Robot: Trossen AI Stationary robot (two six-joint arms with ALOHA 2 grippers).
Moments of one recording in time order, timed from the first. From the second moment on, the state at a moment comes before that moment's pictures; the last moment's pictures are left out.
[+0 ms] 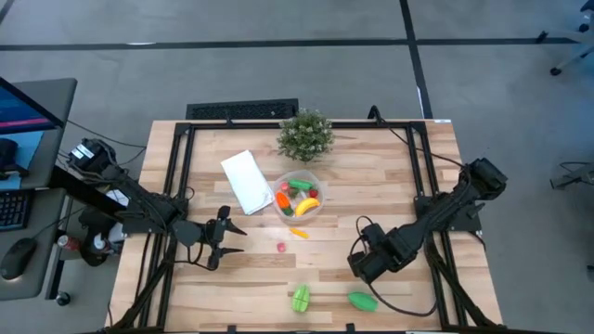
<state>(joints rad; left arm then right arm) -0.62 1.06 0.14 0.48 -0.44 -0.20 0.64 1.63 1.13 -1.04 0.03 1.78</state>
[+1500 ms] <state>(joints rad) -0.68 1.06 0.14 0.48 -0.45 -0.23 0.61 1.82 1.13 -1.04 -0.03 1.82</state>
